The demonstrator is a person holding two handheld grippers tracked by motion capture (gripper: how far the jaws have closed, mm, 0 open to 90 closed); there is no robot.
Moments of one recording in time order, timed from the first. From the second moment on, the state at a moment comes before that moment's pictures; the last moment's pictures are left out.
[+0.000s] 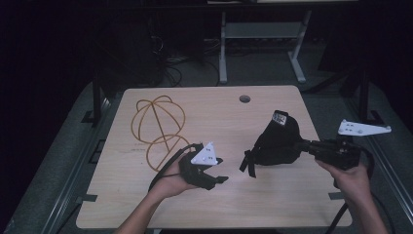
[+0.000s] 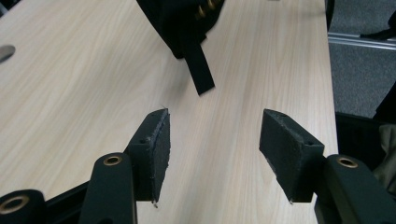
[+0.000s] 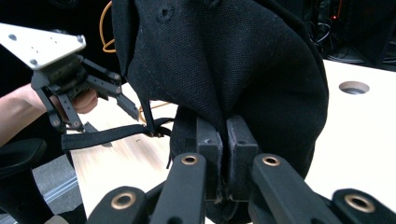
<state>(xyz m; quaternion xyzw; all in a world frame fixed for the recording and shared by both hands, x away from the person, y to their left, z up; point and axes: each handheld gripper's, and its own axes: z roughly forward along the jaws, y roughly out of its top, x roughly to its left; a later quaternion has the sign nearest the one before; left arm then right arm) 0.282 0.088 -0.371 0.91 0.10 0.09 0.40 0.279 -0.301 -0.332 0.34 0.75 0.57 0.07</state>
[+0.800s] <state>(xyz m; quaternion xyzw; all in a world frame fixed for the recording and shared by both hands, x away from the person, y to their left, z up) 0.266 0.107 -0.408 0.91 0.11 0.10 0.38 0.315 -0.247 -0.275 0.29 0.77 0.56 0.06</state>
